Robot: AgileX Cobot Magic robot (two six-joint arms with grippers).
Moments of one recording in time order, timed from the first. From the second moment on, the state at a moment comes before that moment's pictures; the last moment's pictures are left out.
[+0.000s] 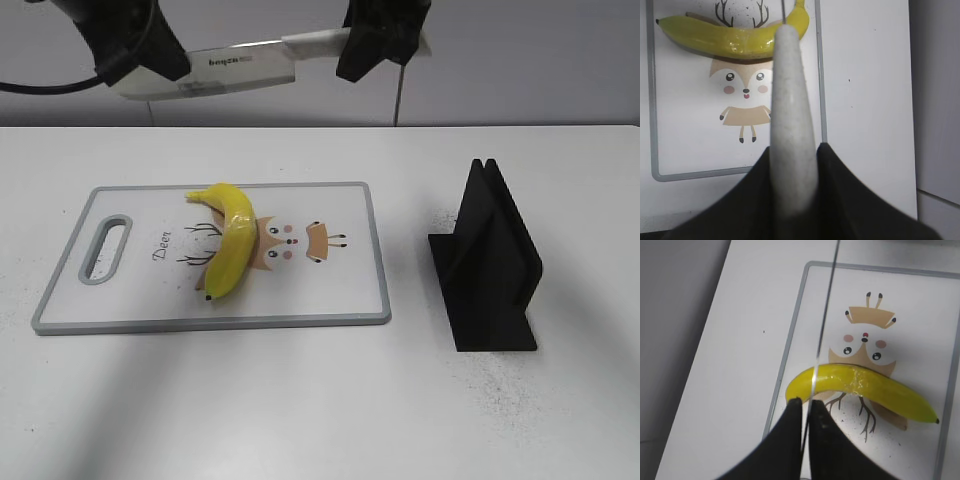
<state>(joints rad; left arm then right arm) -0.27 1.83 -1.69 -0.48 1.05 1.35 0.43 2.16 -2.20 0.31 1.24 -1.15</state>
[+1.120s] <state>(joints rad) -0.22 1.77 -1.69 -0.67 0.96 1.27 0.42 2.15 -2.20 0.36 1.23 -1.18</state>
